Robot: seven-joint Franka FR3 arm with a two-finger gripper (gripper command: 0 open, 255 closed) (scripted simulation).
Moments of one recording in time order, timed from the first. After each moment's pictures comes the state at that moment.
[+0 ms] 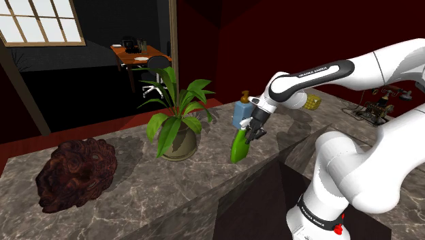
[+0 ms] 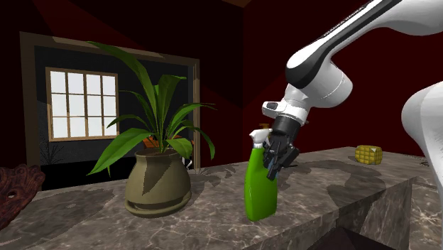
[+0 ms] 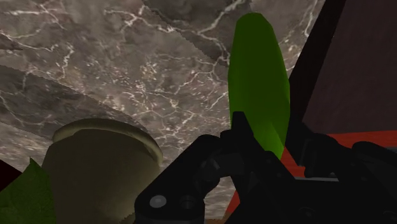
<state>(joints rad) 0.69 -0.67 -1.16 -2.72 -0.12 2.31 -1.65</state>
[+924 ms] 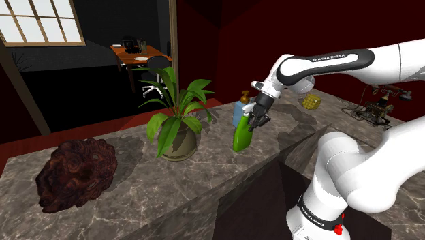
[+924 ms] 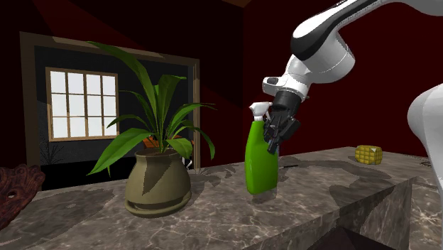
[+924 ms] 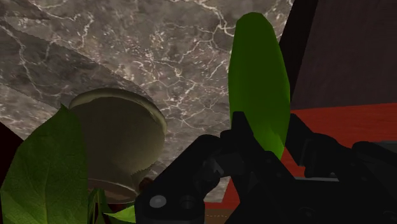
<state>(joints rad) 0.59 -0.77 -0.99 -2.64 -0.12 2.11 -1.55</state>
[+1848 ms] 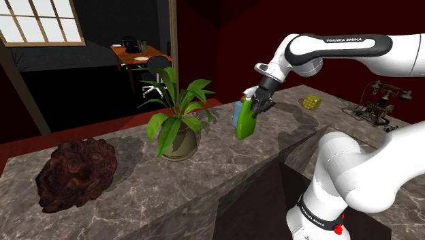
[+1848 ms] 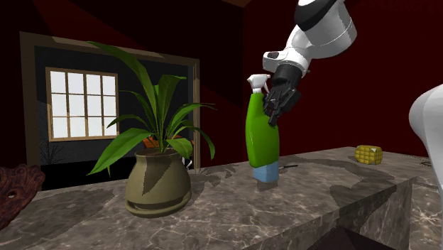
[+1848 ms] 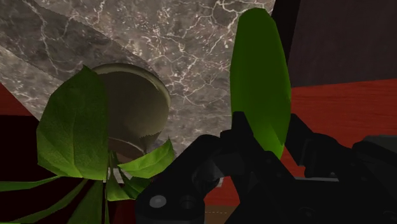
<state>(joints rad) 0.57 -0.84 -0.87 -2.52 -0.08 1.92 -1.47</state>
